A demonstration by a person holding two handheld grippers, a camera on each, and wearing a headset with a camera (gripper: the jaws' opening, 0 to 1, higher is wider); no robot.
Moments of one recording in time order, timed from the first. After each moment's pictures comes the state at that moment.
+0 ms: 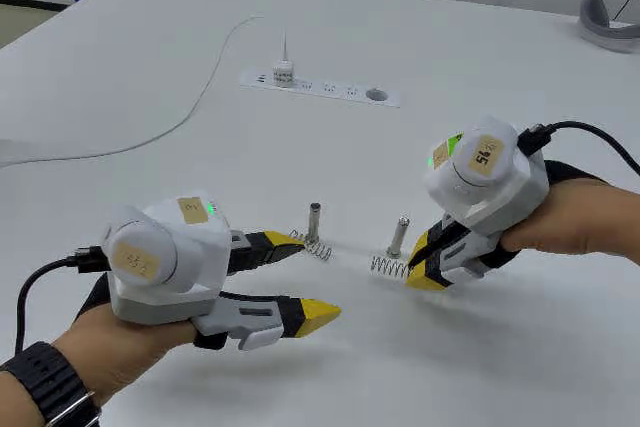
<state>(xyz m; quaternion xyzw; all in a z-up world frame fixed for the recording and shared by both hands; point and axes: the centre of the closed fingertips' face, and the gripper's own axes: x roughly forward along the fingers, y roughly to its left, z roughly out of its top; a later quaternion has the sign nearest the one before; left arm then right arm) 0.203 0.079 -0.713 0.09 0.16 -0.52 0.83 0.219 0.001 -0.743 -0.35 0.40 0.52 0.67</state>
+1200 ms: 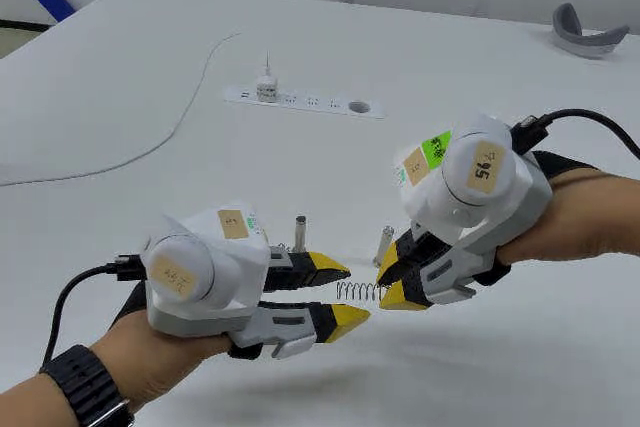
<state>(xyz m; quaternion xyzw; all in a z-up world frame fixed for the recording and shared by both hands) 0.185 0.037 -0.697 0.11 0.13 -0.58 0.80 0.179 0.033 -0.707 -0.40 0.34 0.59 0.62</state>
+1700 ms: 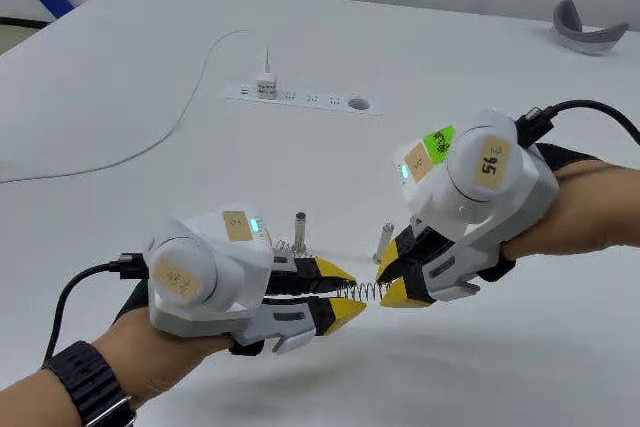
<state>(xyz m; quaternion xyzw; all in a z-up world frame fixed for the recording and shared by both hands) 0.183 0.036 -0.701 0.13 0.13 -0.58 0.79 0.175 0.035 -0.700 -0.41 0.33 0.59 0.61</state>
